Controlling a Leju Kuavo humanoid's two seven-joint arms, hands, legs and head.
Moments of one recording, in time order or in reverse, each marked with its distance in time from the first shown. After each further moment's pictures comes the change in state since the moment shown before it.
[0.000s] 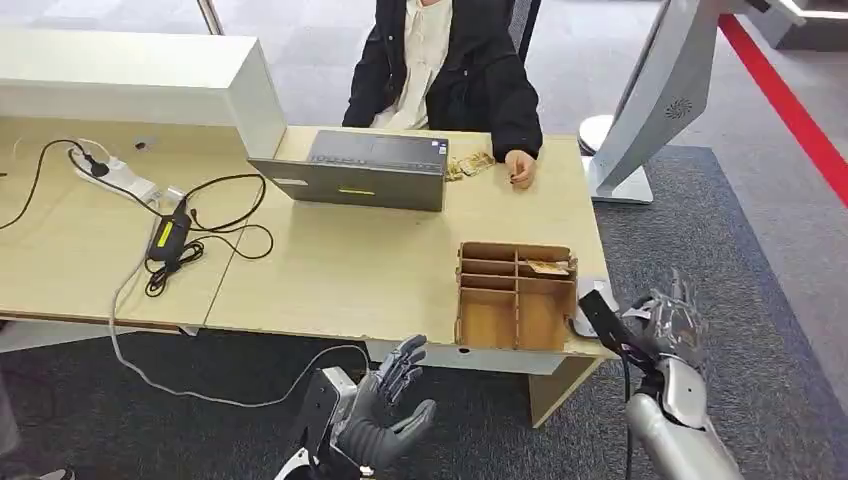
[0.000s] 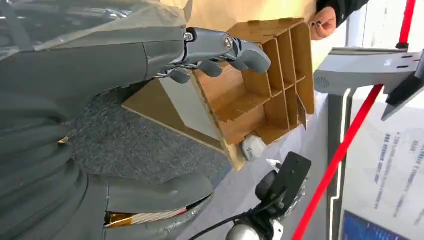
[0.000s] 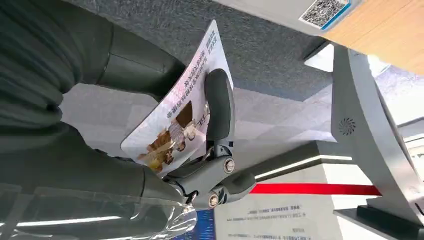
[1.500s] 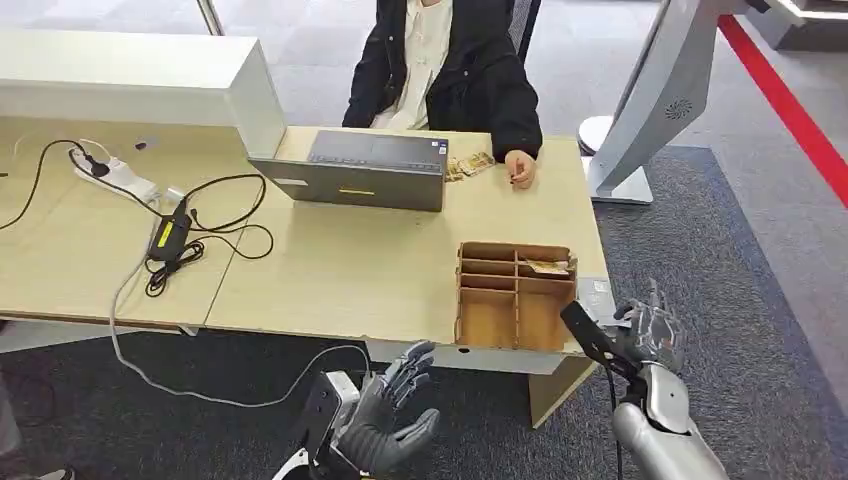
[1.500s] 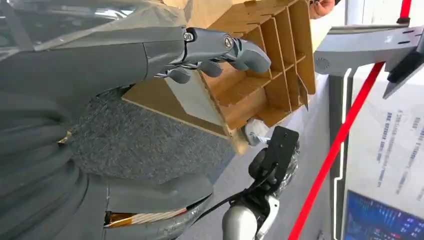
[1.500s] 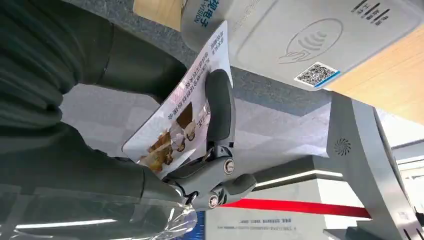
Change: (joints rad) left arm -0.008 0.016 -0.002 0.000 0.003 -0.076 0.000; right arm 0.010 0.005 0.090 0.007 -0.004 0.048 0.053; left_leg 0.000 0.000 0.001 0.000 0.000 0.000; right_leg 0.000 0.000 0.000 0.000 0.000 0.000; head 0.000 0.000
